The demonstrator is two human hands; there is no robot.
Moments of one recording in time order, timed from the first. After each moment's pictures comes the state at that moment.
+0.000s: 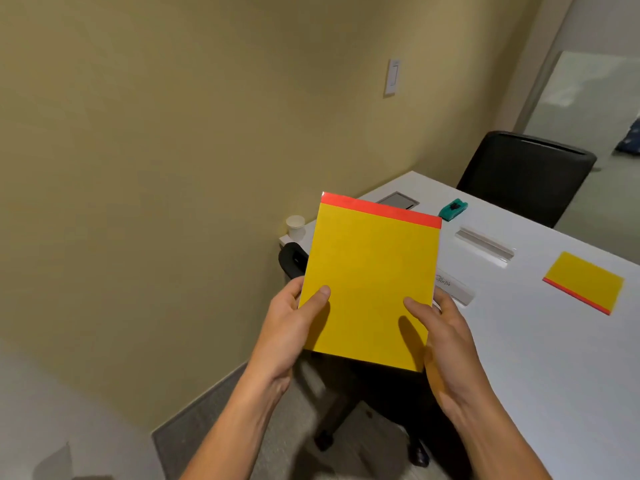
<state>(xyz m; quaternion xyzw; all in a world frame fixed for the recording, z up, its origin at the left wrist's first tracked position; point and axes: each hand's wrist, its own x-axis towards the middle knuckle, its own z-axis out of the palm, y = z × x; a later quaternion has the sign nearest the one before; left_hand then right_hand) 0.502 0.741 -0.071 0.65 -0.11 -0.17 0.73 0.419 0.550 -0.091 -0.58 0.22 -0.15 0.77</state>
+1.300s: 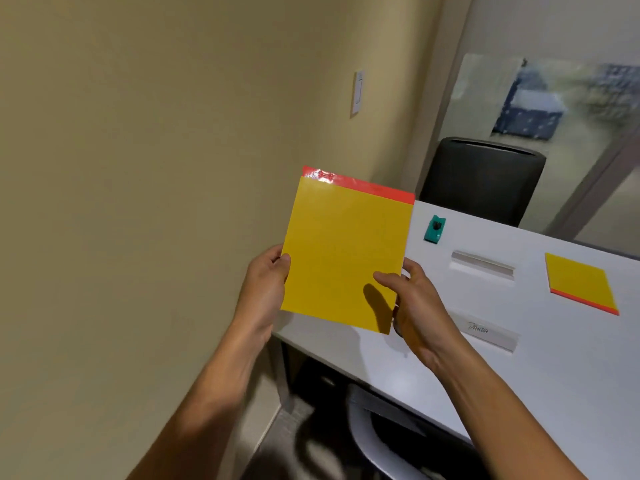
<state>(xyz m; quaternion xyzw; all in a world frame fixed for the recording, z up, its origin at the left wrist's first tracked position) 0.944 0.714 -0.064 0.68 -0.22 -0.20 0.68 0.794 0.566 -0.065 -0.57 0.32 -0.21 0.72</state>
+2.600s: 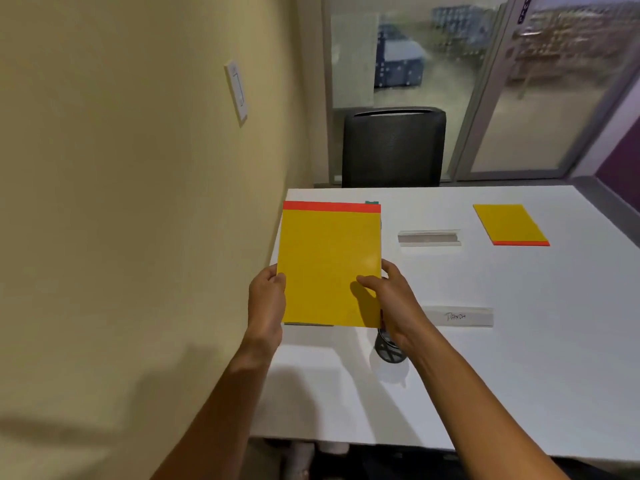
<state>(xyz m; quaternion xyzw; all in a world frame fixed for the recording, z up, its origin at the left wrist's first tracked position) 1.080 0.501 -0.142 0.73 -0.21 -0.34 0.55 0.897 0.422 -0.134 -0.47 0.49 -0.29 0.68</state>
